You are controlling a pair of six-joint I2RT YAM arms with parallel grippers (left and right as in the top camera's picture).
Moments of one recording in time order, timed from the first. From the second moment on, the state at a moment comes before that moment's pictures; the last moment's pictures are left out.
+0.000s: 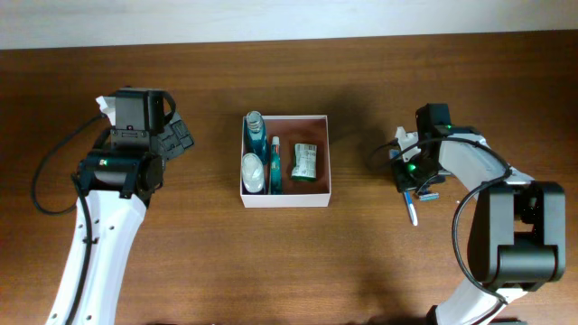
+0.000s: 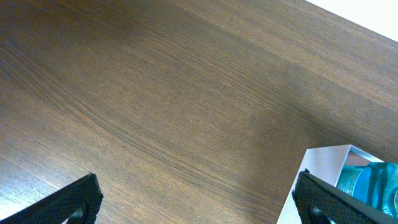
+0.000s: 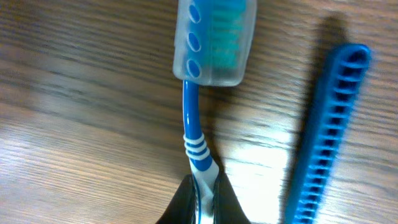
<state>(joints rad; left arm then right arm) -0.10 1.38 1.30 -0.85 -0.33 -0.50 -0.04 1.89 1.15 -0.77 -0.12 -0.21</state>
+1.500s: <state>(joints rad) -0.10 1.38 1.30 -0.85 -0.33 -0.50 0.41 1.80 1.48 -0.68 -0.36 -0.14</state>
